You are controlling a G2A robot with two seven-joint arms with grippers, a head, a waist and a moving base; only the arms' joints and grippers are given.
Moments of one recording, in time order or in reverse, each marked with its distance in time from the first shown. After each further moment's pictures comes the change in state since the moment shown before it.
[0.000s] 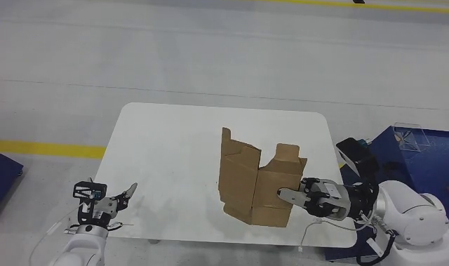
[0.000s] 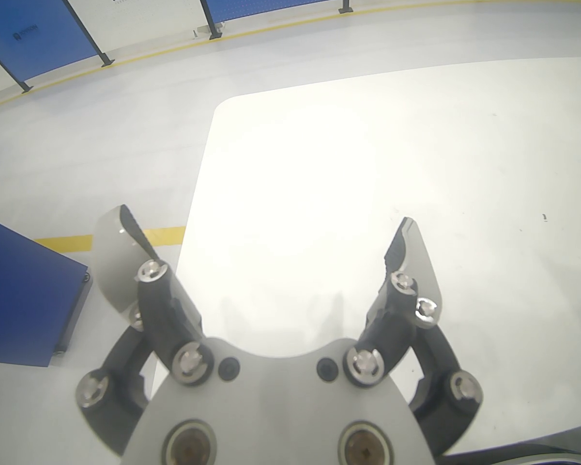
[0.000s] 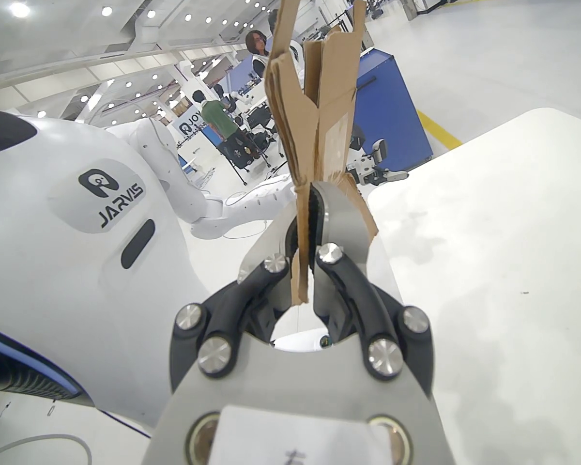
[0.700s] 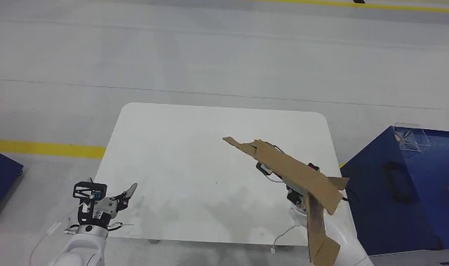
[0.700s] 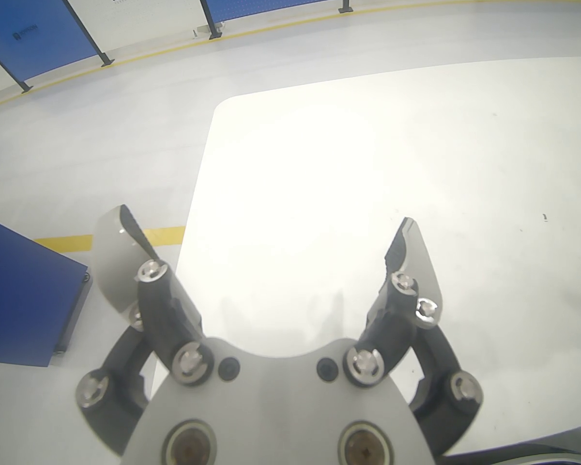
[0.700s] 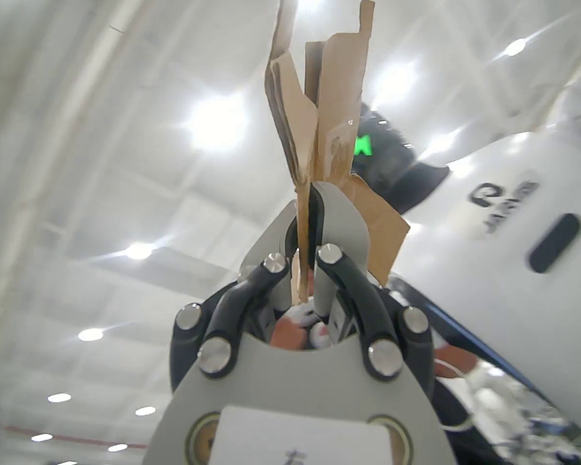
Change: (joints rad) left arm 0.000 0.000 0.000 0.000 0.000 0.000 0.000; right arm 0.213 -0.079 -0.639 0.495 1.469 0.979 0.117
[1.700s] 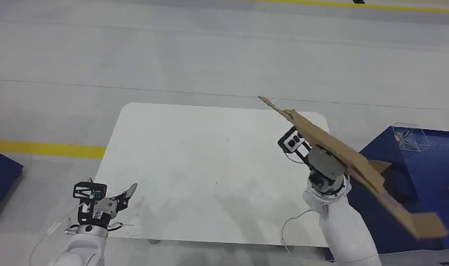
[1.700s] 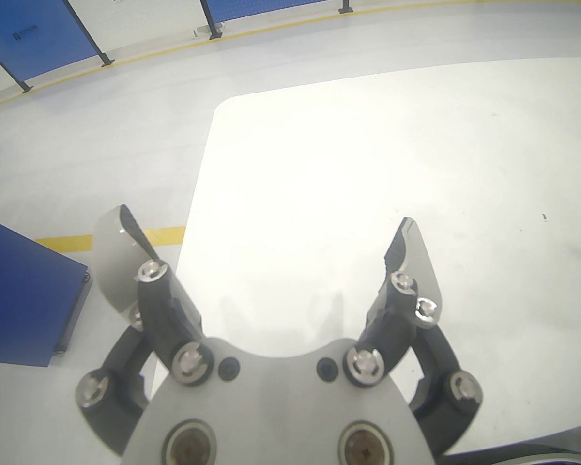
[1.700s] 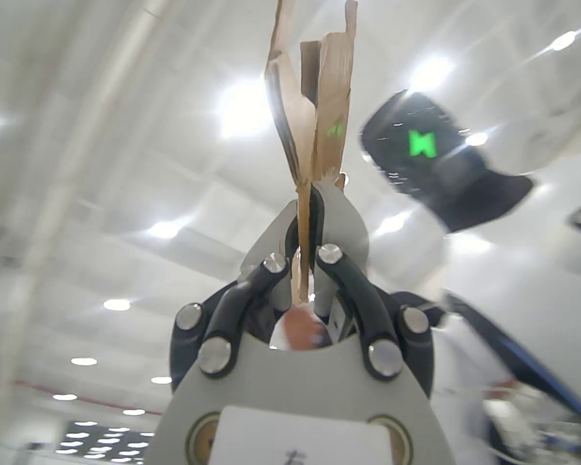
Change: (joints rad) left arm 0.000 0.000 0.000 0.000 0.000 0.000 0.000; right arm 0.001 -0.072 0.317 -0.052 -0.342 -0.169 0.091
